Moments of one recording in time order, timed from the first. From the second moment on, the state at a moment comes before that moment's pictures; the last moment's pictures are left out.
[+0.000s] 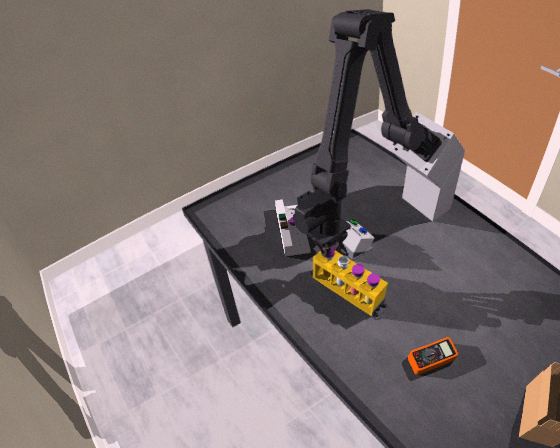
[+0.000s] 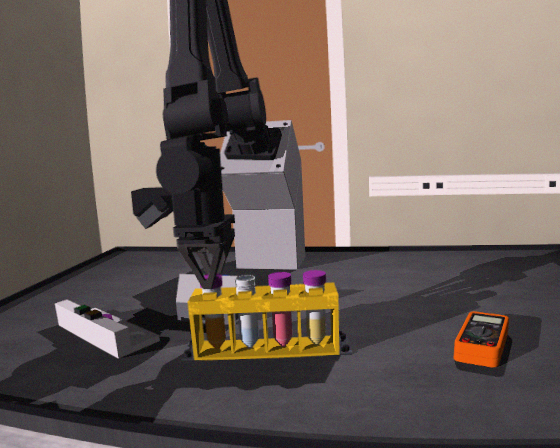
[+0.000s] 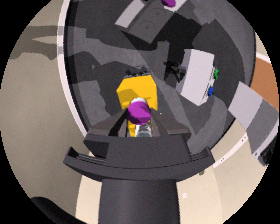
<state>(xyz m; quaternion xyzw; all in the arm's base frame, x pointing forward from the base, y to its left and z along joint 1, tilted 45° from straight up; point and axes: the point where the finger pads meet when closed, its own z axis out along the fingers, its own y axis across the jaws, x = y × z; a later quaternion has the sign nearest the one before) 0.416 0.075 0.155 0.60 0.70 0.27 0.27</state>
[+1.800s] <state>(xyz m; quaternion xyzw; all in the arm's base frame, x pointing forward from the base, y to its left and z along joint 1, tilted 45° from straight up) 0.416 0.075 0.156 -0.22 0.90 -0.06 0.38</state>
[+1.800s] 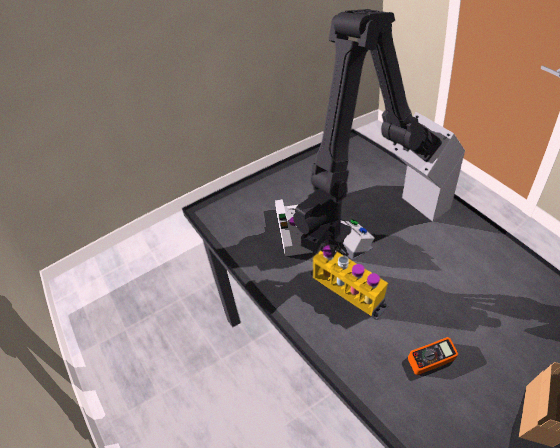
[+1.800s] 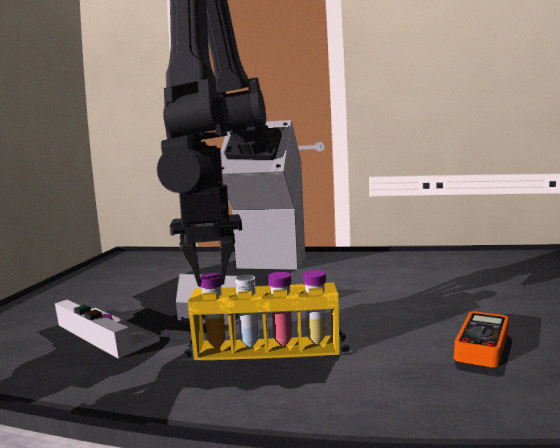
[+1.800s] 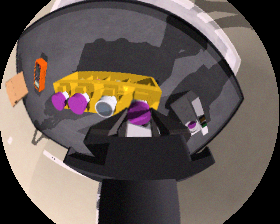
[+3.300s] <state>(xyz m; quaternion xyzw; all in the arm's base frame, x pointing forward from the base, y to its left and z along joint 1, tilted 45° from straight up) 0.415 0.076 0.156 -0.71 0.59 -0.27 0.27</state>
